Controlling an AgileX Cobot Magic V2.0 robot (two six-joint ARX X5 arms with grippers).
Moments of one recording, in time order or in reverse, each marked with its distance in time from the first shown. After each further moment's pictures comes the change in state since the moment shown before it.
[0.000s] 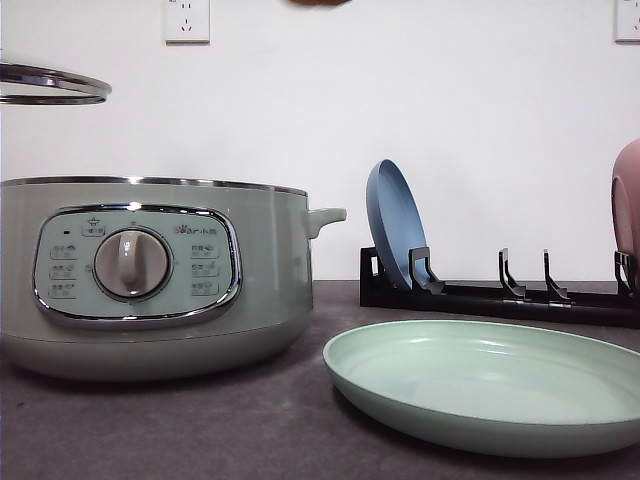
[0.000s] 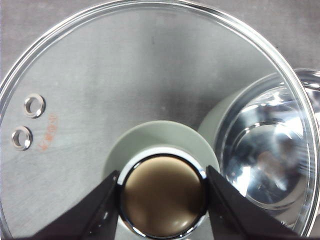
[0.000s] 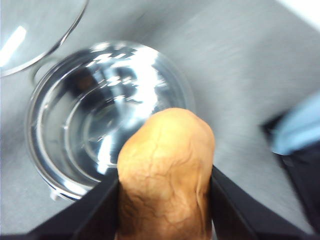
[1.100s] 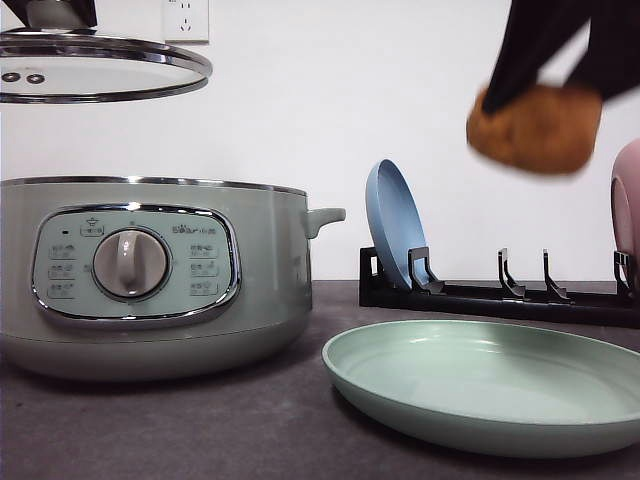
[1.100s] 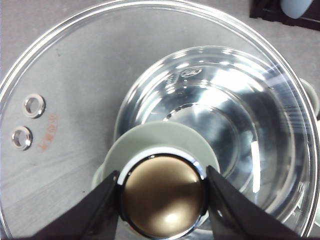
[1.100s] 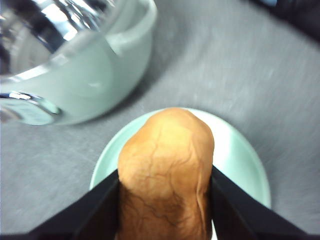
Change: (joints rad) left_arx -0.244 0.000 0.000 0.009 0.051 0.000; right_arx -0.113 -0.828 -1.555 0.793 -0.054 0.303
